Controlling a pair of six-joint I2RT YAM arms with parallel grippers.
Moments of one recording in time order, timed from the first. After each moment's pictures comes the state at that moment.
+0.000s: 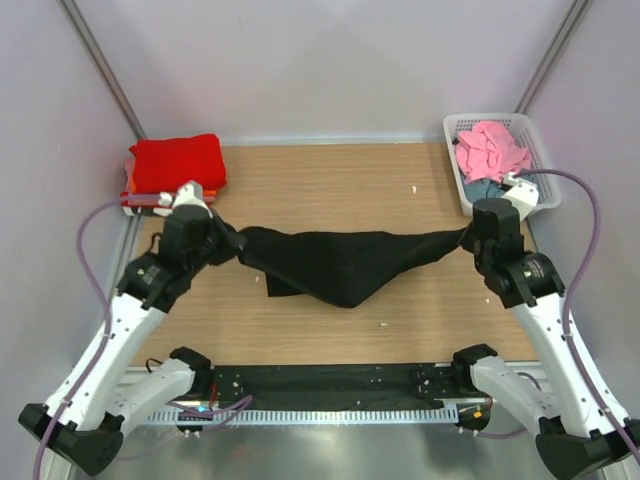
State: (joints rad) left arm -0.45 0.88 0.93 -0.68 -0.15 -0.81; right arm 0.28 0.86 1.03 -0.79 0.52 0.51
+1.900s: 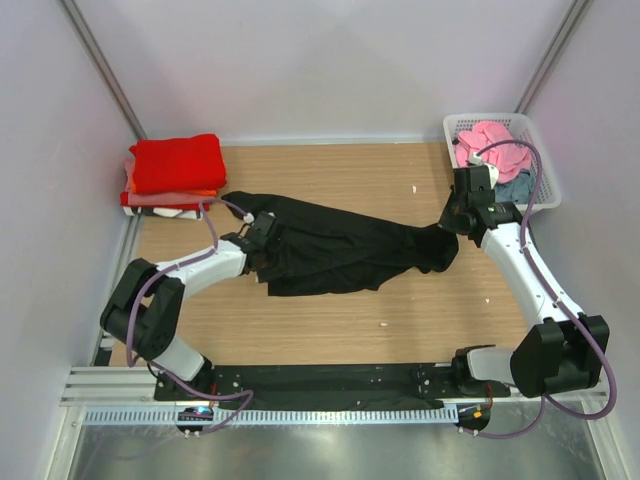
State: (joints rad) left arm -0.55 1.56 0.87 -0.39 -0.03 -0.74; right arm 0.13 1.28 1.11 -0.67 0.24 0.44
